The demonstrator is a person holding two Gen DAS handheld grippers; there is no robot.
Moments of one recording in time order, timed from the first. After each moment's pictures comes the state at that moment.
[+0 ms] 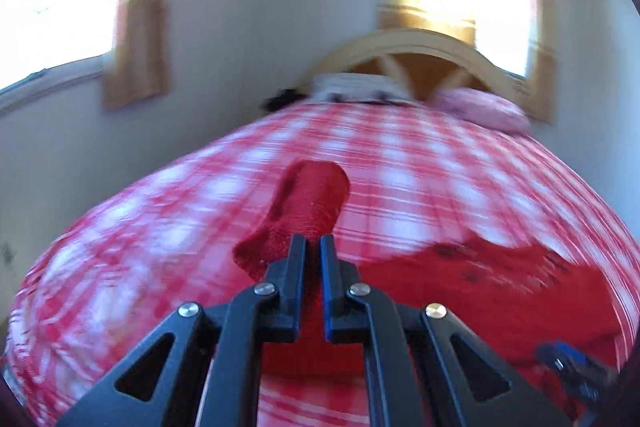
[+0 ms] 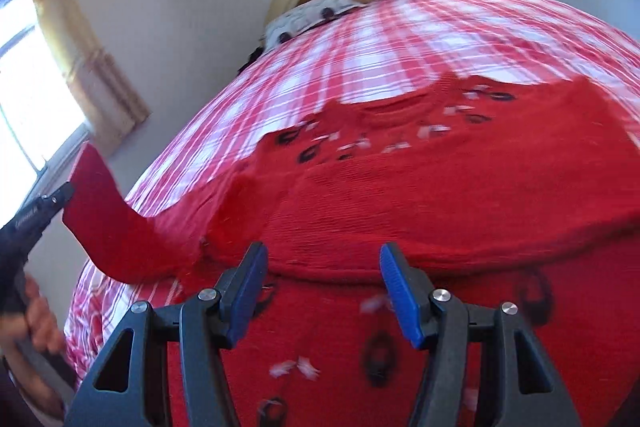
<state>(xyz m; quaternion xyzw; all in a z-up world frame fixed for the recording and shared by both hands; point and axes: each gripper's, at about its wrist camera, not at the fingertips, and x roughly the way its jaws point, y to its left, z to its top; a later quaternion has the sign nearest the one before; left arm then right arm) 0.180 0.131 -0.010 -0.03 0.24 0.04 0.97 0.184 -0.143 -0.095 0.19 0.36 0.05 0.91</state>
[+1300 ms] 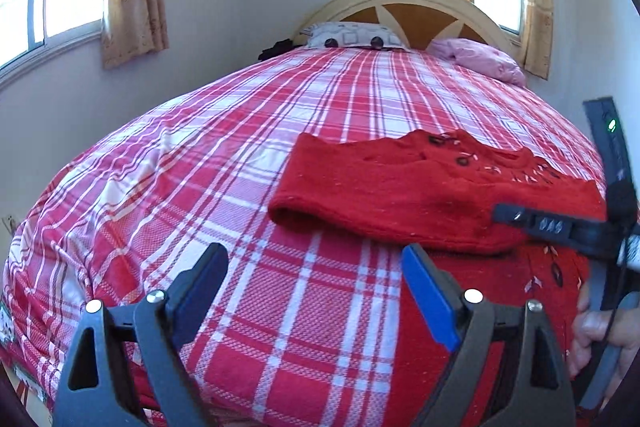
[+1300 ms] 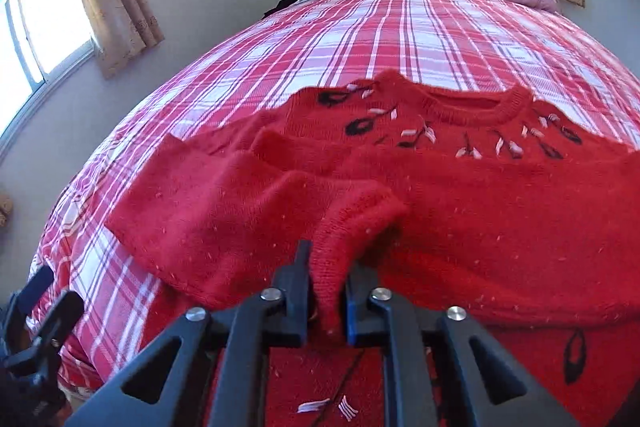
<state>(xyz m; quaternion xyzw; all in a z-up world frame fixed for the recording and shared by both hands) 0.099 0.147 -0.072 -0.03 0.32 0.06 0.95 0.229 -0.085 -0.095 0.07 0.42 0.10 0.90</state>
